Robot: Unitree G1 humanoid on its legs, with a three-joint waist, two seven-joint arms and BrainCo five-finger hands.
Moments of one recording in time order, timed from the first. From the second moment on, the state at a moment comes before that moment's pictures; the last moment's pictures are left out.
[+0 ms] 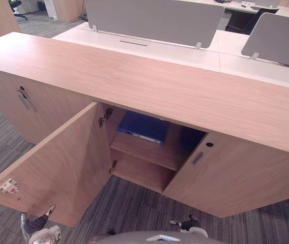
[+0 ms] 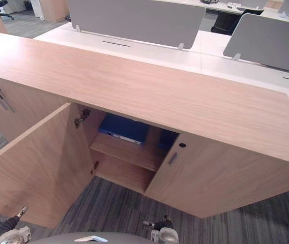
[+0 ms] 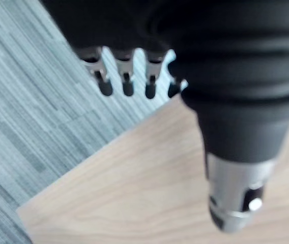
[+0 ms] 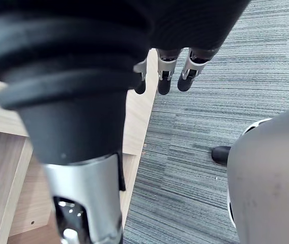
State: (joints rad) left arm 0.25 0.12 0.44 0.68 0.01 -0.11 0.44; right arm 0.03 -0.01 -0.17 1.08 -0.05 -0.04 -0.23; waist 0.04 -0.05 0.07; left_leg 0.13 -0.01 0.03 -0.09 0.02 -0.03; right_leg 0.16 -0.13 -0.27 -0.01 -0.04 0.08
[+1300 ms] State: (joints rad) left arm 0.36 0.16 0.18 0.60 0.01 -0.10 0.30; right arm 0.05 -0.02 -0.16 1.08 -0.08 -0.03 -0.22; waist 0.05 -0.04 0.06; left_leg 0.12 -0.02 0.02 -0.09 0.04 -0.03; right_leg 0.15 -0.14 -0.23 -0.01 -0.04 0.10
